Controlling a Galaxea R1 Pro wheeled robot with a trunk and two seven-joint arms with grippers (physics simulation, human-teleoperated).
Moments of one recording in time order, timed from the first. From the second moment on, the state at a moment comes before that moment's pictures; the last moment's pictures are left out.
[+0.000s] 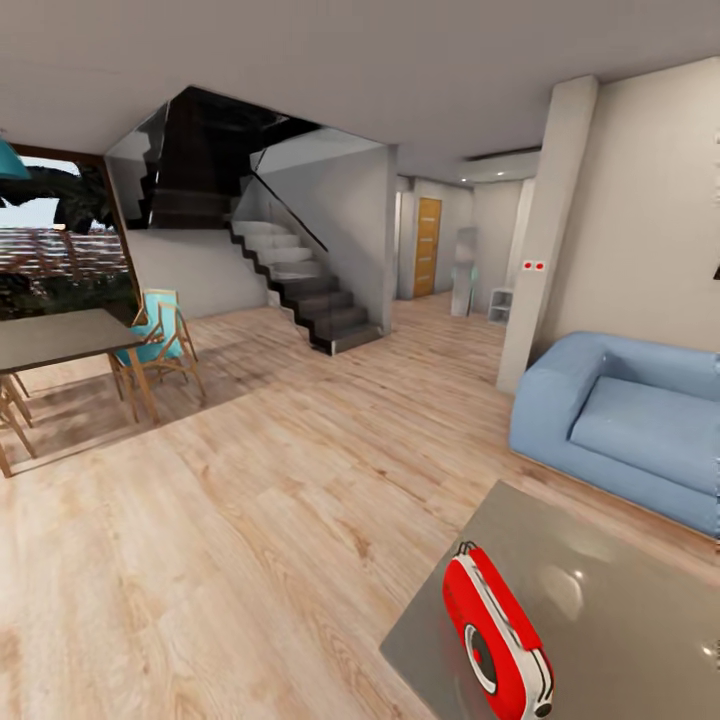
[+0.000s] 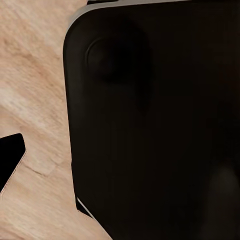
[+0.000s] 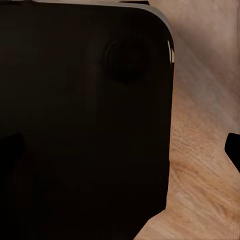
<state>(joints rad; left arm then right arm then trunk) 0.00 -0.01 0.00 -0.03 0.00 -0.02 0.01 0.00 0.00 -0.01 0.00 -0.01 -0.05 0.00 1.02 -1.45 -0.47</state>
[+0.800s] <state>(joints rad) 0.00 -0.01 0.00 -0.03 0.00 -0.02 0.01 0.00 0.00 -0.01 0.00 -0.01 -0.05 0.00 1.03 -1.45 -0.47</state>
